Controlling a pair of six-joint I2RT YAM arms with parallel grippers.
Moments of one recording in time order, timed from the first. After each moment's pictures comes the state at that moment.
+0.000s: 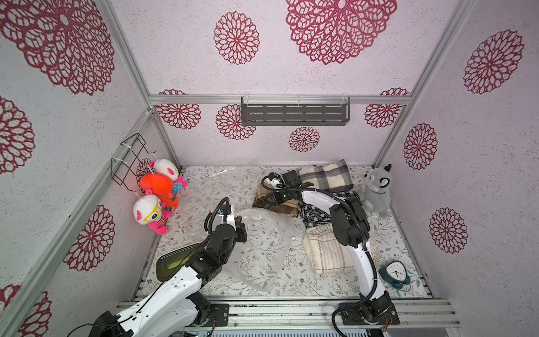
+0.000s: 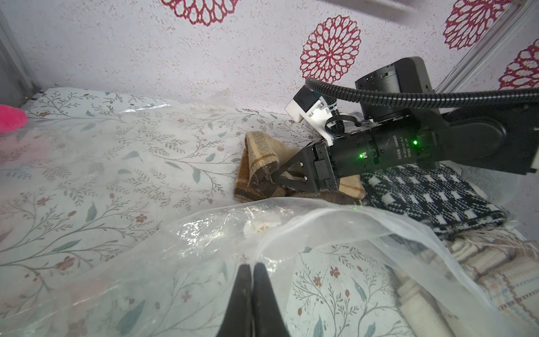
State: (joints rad) left arm -0.64 0.88 0.48 0.04 -0.41 -0.38; right arm 0.57 2.32 1.85 -0.34 -0.44 0.02
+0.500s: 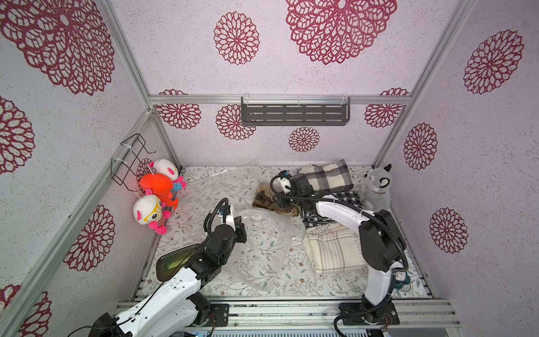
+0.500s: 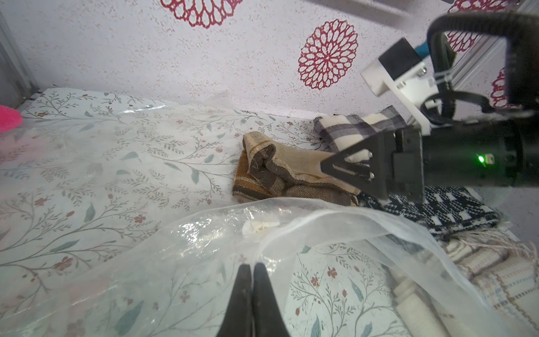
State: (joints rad) left arm -0.64 0.87 0.47 0.04 -0.40 -0.39; right arm 0.65 1.85 1.34 -0.19 -0.11 0.24
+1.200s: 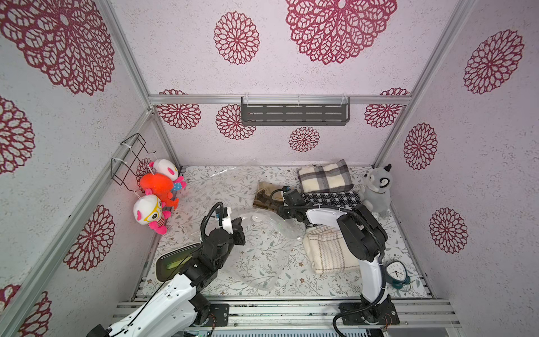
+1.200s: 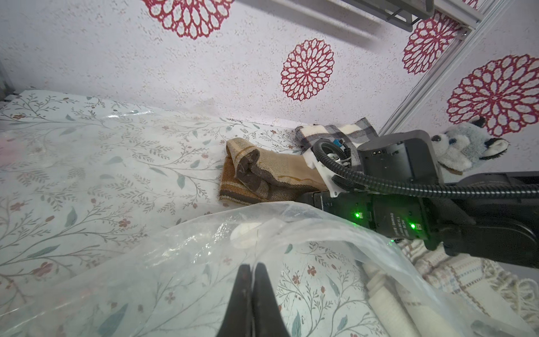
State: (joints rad) left arm -0.65 0.77 0.44 0.04 -0.35 -0.41; right arm 0.64 2.10 1.36 -0.09 0.06 0.39
